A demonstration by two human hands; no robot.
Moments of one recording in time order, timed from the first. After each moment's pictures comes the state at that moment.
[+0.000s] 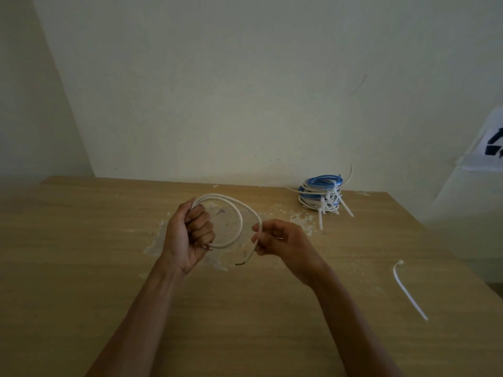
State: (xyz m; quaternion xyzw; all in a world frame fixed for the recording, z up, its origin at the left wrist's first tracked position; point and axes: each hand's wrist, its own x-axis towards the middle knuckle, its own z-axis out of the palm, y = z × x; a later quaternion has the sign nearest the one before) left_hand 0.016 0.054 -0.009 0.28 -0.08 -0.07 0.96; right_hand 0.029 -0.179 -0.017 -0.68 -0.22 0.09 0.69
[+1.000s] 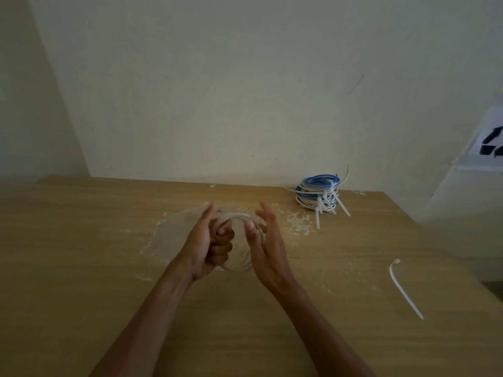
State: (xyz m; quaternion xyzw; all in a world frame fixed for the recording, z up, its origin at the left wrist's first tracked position) left_hand 0.007 0.020 -0.005 0.50 0.01 -0.11 0.86; right_hand 0.007 -0.133 -0.029 -0.78 -0.18 -0.11 0.59
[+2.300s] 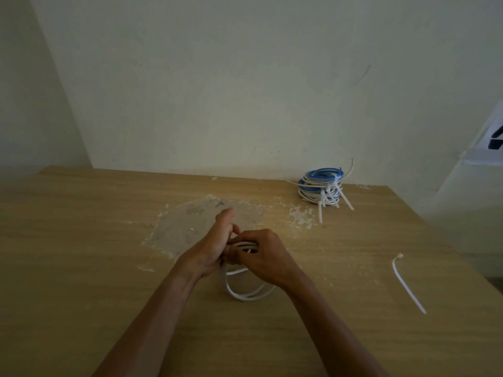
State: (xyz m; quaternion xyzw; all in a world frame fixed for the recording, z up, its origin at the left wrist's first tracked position) left_hand 0.003 0.004 -0.005 0.66 0.08 -0.13 0.73; right_hand 0.002 -0.143 -0.018 -0.82 -0.28 0.02 0.49
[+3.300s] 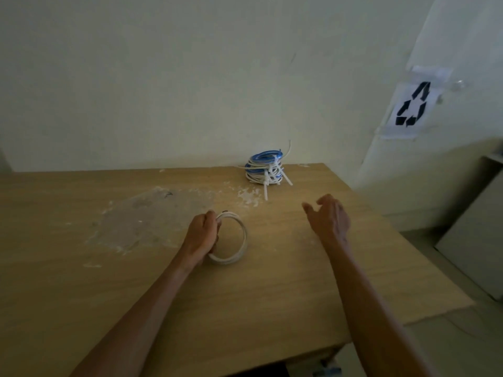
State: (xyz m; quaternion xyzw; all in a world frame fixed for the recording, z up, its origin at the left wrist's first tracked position) left_hand 0.008 -0.071 -0.046 0.76 0.03 0.02 0.65; right_hand 0.027 -0.349 -0.025 -0.92 0.23 -0.20 0.25
